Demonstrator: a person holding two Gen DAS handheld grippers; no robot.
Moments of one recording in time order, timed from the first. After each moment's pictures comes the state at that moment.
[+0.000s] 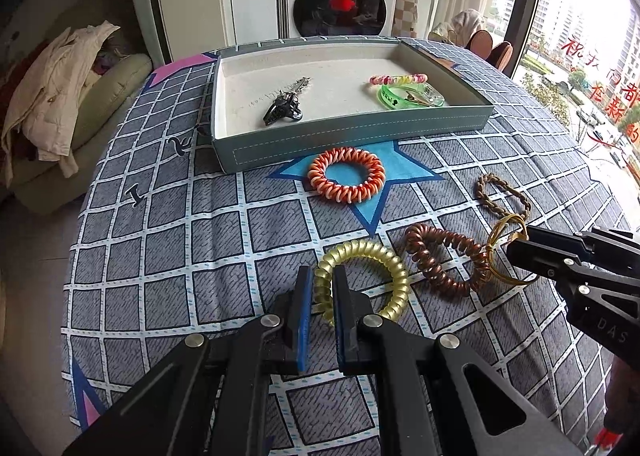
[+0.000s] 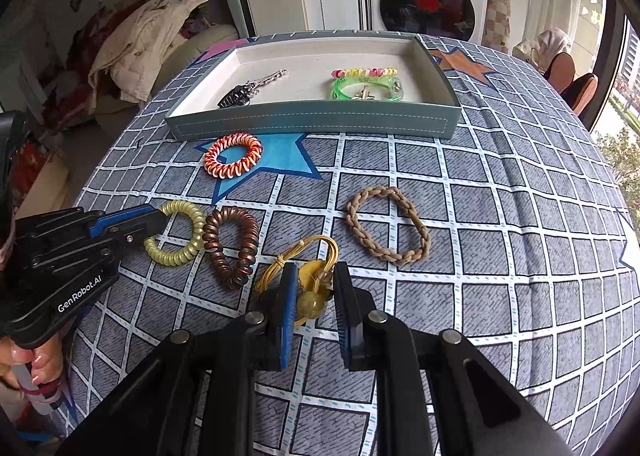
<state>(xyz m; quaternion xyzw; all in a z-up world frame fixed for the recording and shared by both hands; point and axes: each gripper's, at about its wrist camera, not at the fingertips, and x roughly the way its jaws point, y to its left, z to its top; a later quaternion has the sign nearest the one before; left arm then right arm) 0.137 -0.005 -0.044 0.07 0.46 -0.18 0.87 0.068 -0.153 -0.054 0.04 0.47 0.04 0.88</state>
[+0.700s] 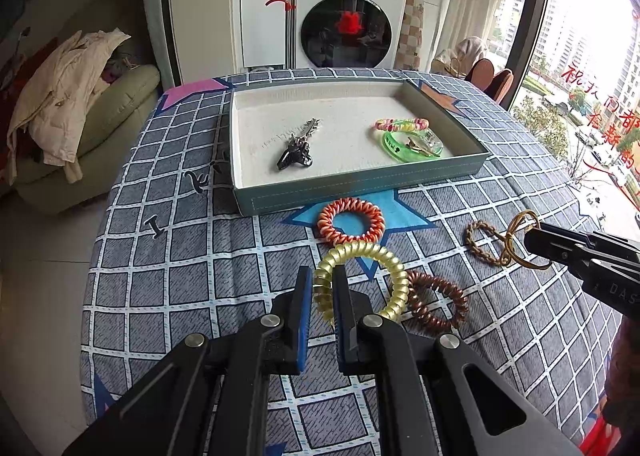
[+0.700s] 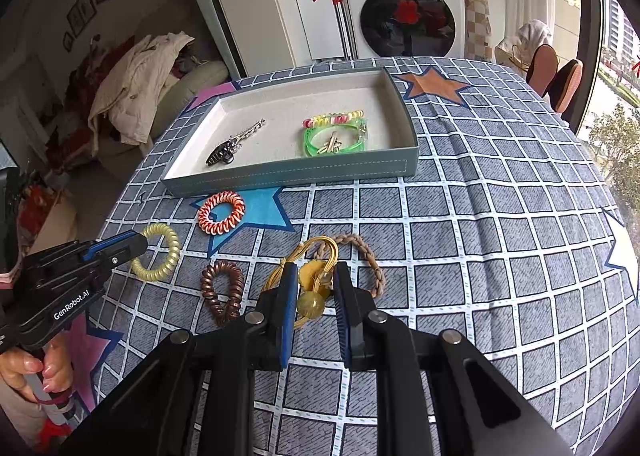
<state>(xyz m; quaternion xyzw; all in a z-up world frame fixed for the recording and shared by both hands) 0.146 0.003 -0.009 0.04 0.43 -0.18 0.88 0.074 -0.186 -0.019 0.09 0.43 0.04 0.90</state>
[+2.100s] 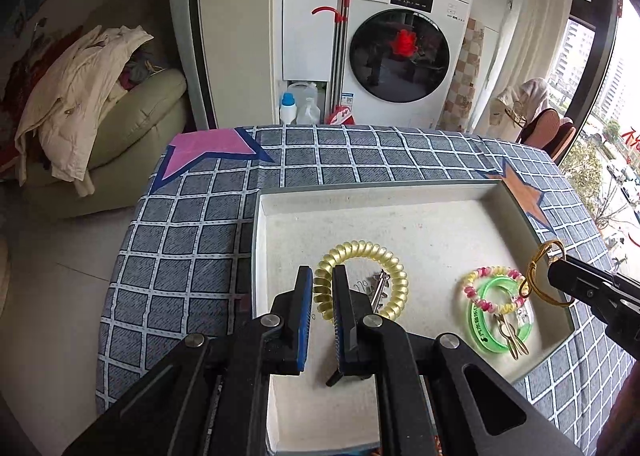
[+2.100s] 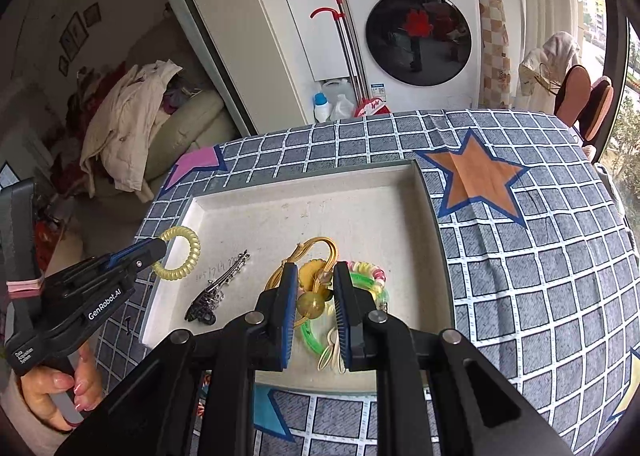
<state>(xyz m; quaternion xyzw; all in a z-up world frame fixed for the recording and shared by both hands) 0.336 -0.018 0.004 0.01 0.43 -0.10 0.90 0.257 -0.205 0.008 0.12 0.42 0.05 0.90</state>
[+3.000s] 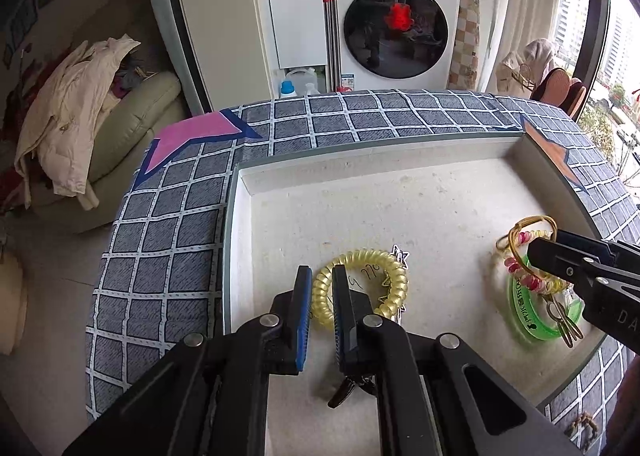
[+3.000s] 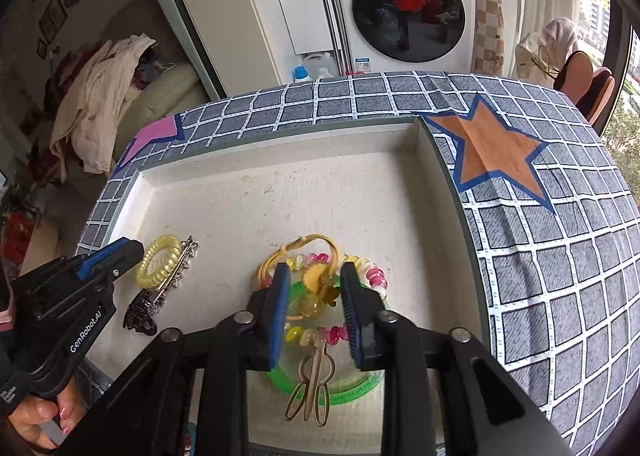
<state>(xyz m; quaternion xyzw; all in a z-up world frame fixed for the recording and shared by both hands) 0.345 -0.041 -0.036 0.08 0.44 -0.09 0.89 0.292 -0.199 -0.045 0.10 0.46 0.02 0.88</state>
